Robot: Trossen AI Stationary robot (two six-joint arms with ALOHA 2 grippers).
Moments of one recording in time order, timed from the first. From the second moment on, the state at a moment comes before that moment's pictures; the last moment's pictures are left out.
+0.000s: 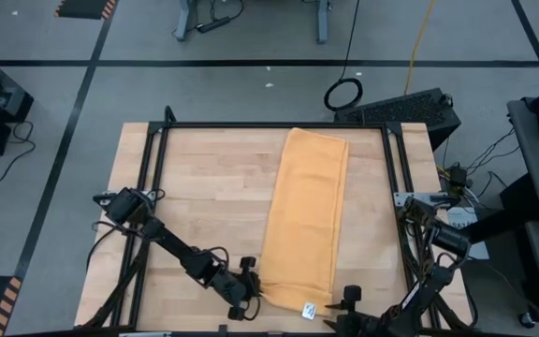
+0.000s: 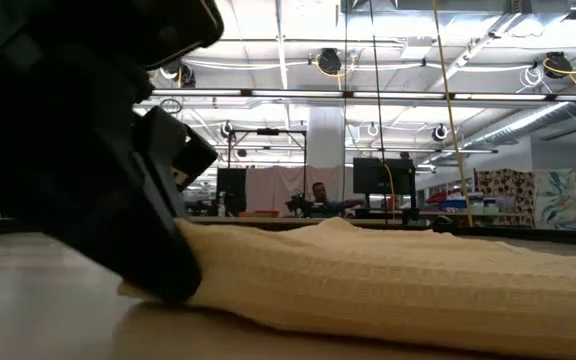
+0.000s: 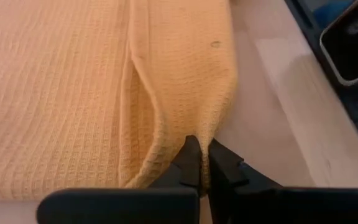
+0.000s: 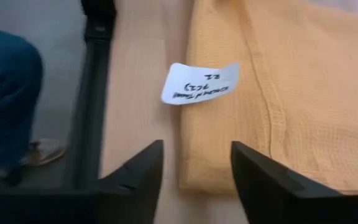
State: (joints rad) left arm -0.62 2.00 1.02 0.22 -0.20 -0.37; right arm 1.10 2.11 1.31 -0.53 0.85 1.07
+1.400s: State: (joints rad) left arm -0.39 1.90 1.02 0.00 0.55 -0.33; right arm 0.88 1.91 1.31 -0.61 0.32 1.03
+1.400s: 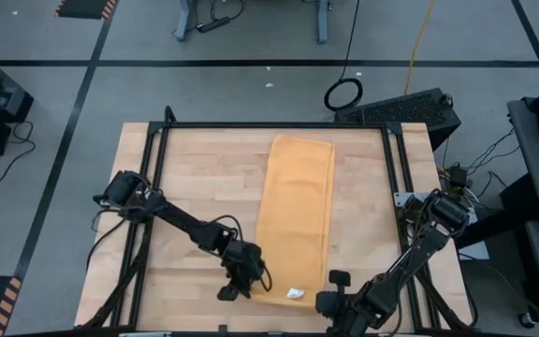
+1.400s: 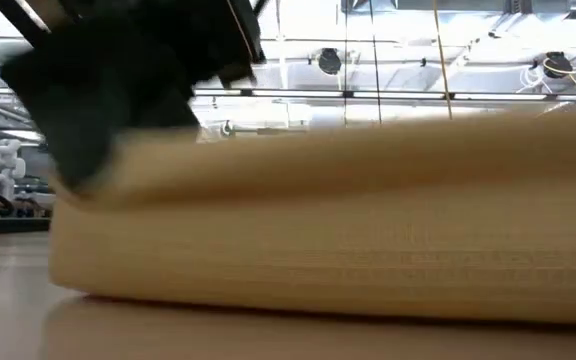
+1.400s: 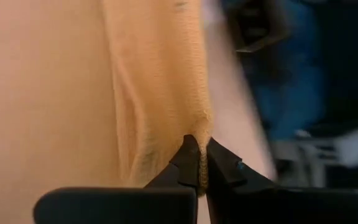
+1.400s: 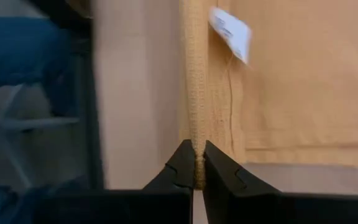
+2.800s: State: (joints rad) left arm -0.38 1.92 1.02 -0.15 0.69 -0.36; right arm 0.56 1.91 1.11 -0.18 -0.39 0.61
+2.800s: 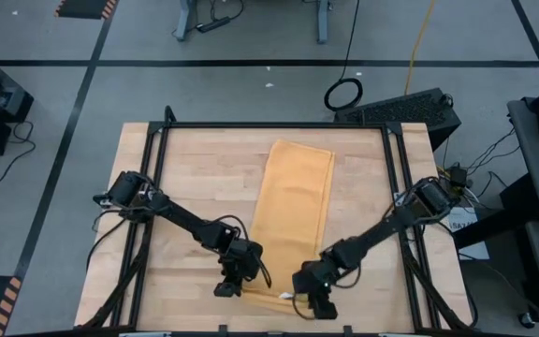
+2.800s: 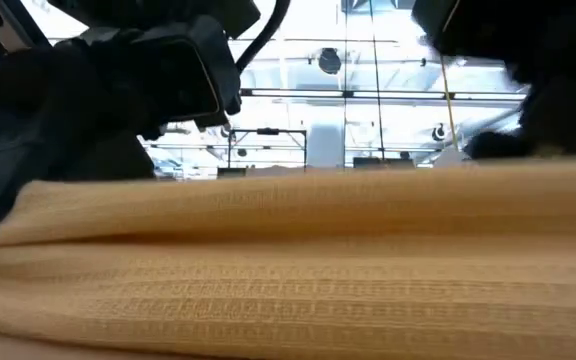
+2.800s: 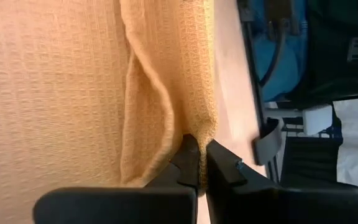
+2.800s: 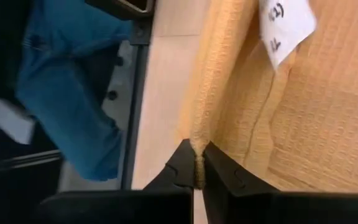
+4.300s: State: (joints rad) left arm -0.28 1.92 1.02 -0.25 0.64 -0.68; right arm 0.83 1.72 1.01 0.03 0.39 0.42
